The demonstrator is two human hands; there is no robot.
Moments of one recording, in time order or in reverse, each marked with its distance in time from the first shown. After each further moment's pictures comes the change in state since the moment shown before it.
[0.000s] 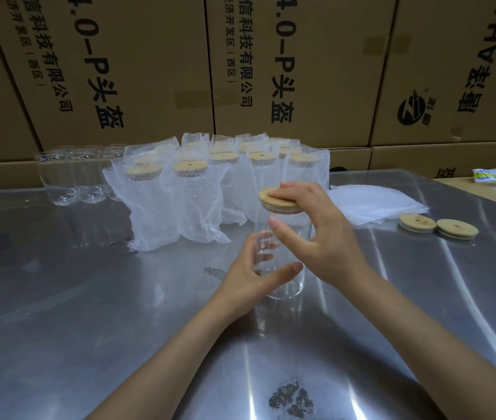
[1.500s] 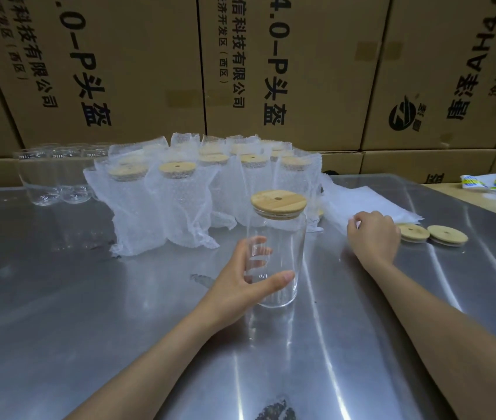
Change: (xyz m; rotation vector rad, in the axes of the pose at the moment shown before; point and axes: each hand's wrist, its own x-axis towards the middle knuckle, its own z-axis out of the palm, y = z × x) left_hand 0.006 -0.005 0.000 -0.019 -0.027 0.033; right_hand -0.001 0.170 -0.025 -0.814 0.119 0.654
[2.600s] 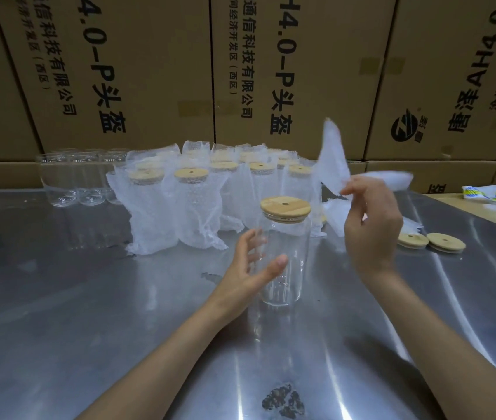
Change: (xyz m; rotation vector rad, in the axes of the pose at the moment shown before) left_hand -0.004 0.003 -0.006 -0.049 0.034 0.060; right_hand -0.051 -0.069 -0.094 0.707 0.536 -0.476
